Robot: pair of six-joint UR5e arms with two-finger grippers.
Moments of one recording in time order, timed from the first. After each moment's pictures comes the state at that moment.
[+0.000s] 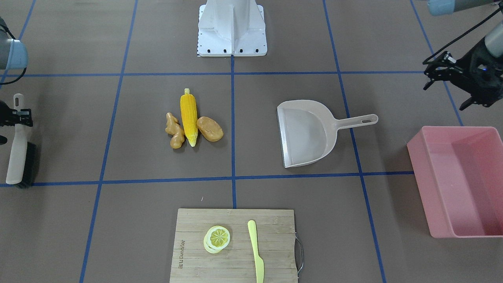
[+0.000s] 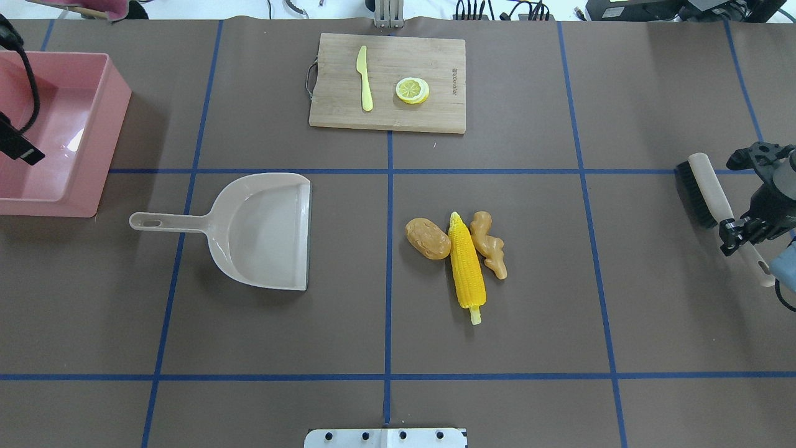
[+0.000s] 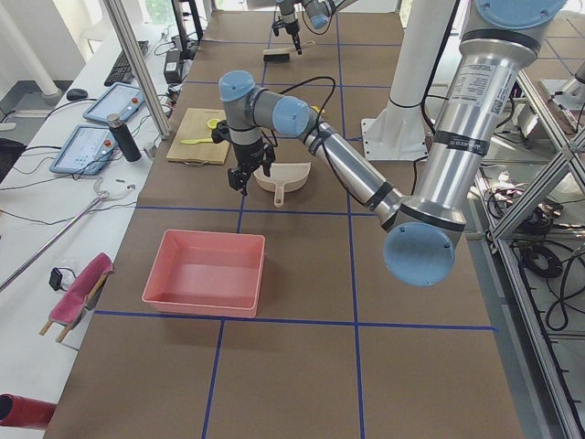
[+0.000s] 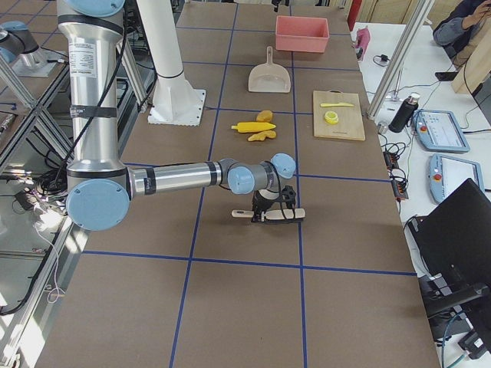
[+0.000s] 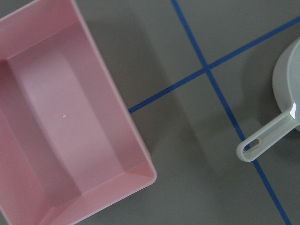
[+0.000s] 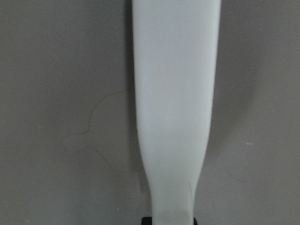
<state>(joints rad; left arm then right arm) -1.16 -1.85 -2.04 -1.17 -2.24 0.27 1.05 -1.58 1.65 -1.52 2.30 0.32</state>
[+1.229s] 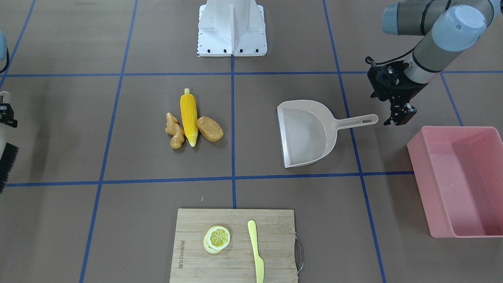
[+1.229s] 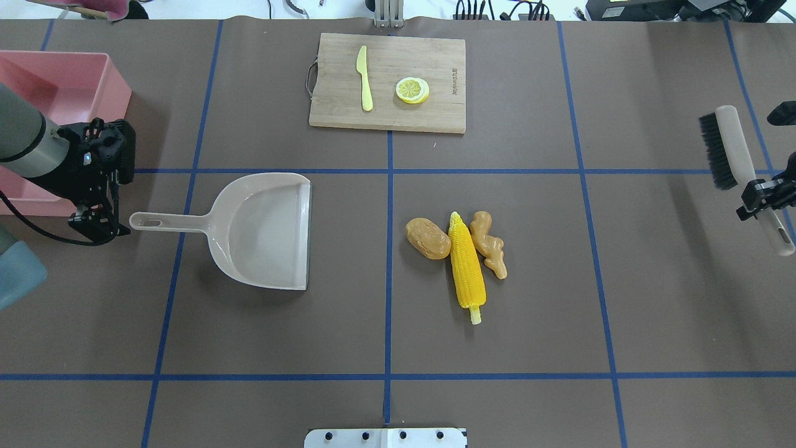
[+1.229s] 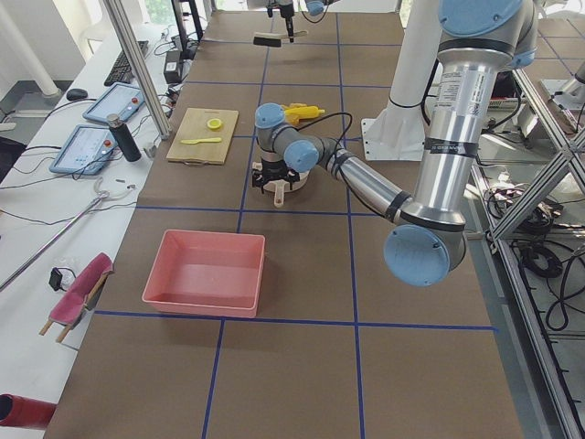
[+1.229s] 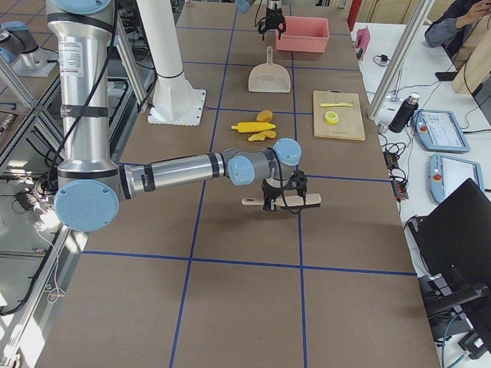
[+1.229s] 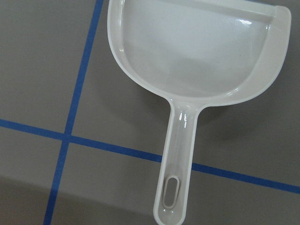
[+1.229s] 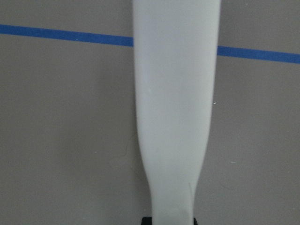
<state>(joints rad) -0.91 -1.73 -1.93 -1.66 -2.19 0.53 1.20 -1.59 1.77 -1.52 2.40 0.33</state>
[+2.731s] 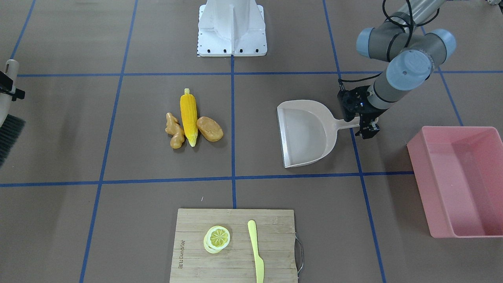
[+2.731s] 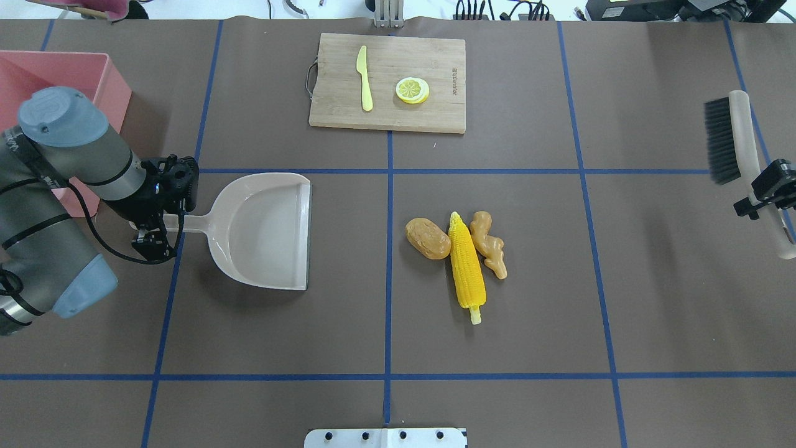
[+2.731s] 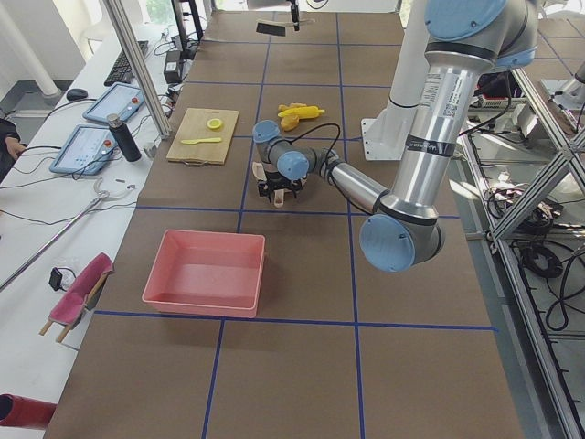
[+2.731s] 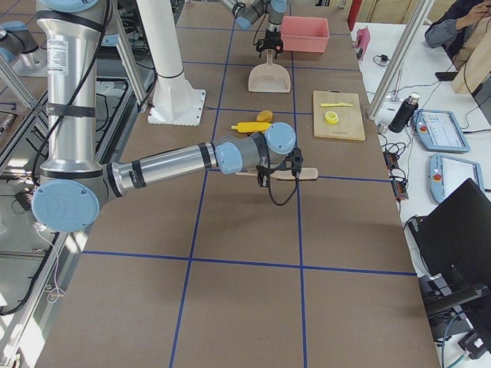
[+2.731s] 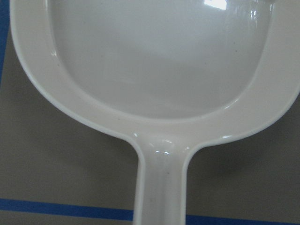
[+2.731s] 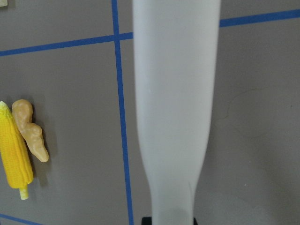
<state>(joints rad) -0.79 -1.84 -1.73 -1.68 -2.20 0.53 1.27 -1.63 1.91 -1.54 2.71 0.49</state>
